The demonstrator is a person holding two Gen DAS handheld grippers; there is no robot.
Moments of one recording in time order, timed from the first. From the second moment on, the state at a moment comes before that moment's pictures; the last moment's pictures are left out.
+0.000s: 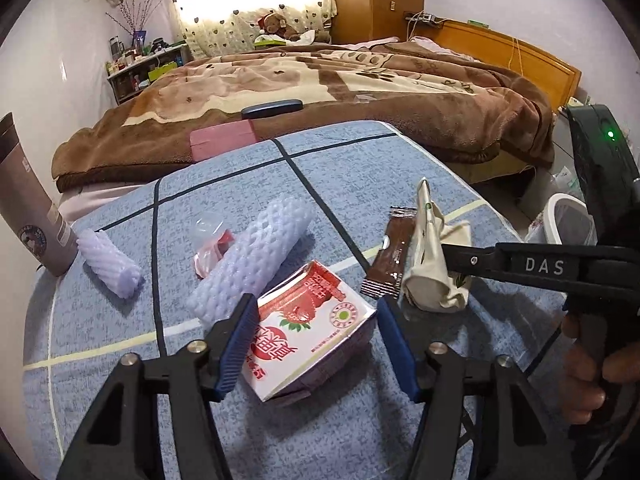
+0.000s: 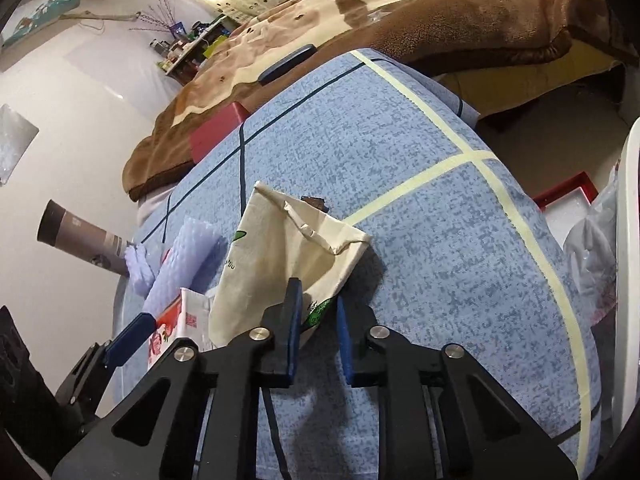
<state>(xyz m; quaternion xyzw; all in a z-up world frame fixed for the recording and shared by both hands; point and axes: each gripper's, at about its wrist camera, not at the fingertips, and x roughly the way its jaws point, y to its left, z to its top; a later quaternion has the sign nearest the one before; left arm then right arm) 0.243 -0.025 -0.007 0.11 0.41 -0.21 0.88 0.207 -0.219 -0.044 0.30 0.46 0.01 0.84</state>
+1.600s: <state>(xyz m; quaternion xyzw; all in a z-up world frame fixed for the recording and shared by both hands) 0.230 -0.053 -0.031 0.09 0.46 -0.24 0.85 0.172 -0.236 -0.023 0.20 0.45 0.03 0.87</state>
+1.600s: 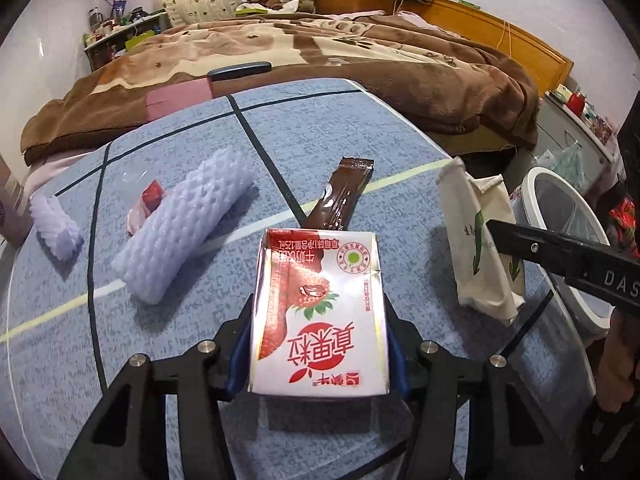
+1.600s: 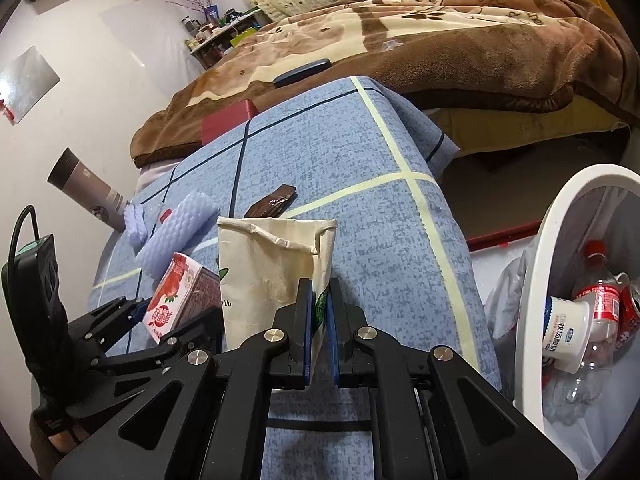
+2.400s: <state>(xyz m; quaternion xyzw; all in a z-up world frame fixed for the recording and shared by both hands) 0.166 -0.096 0.026 0.10 0.40 -0.26 0.87 0.115 -0.282 0.007 0.23 0.40 0.00 0.88</state>
